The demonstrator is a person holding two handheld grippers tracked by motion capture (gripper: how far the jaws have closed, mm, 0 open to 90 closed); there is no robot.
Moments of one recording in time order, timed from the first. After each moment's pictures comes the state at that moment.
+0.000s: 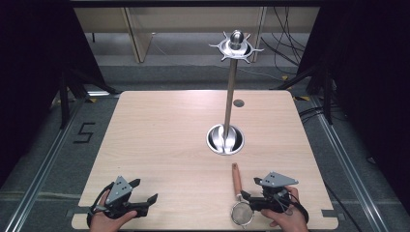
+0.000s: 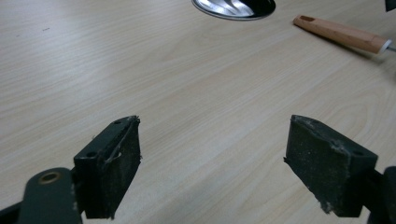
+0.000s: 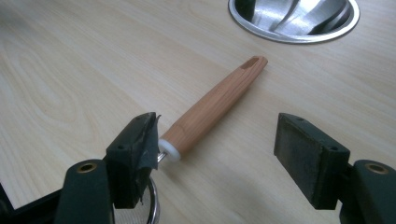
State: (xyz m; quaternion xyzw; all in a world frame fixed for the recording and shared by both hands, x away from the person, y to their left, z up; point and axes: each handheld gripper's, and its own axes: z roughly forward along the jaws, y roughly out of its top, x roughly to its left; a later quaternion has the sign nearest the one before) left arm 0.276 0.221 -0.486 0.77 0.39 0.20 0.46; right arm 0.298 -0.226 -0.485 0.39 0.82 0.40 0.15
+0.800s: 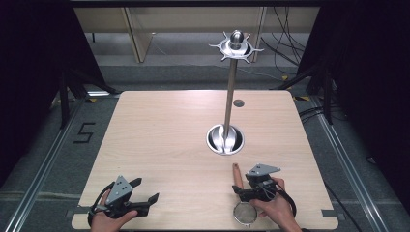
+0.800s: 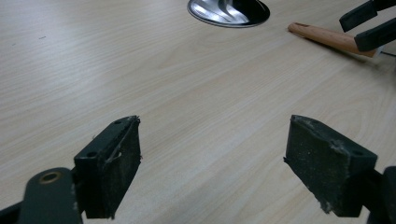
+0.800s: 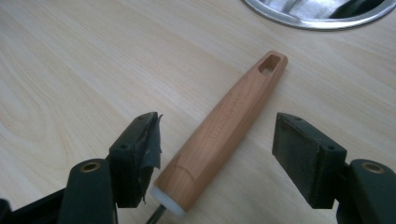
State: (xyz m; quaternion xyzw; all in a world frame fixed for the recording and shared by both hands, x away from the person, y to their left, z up) left arm 0.276 0.218 -0.485 0.77 0.38 0.20 0.47; right arm 0.328 -0.199 -0.496 0.41 0.83 0.35 0.12
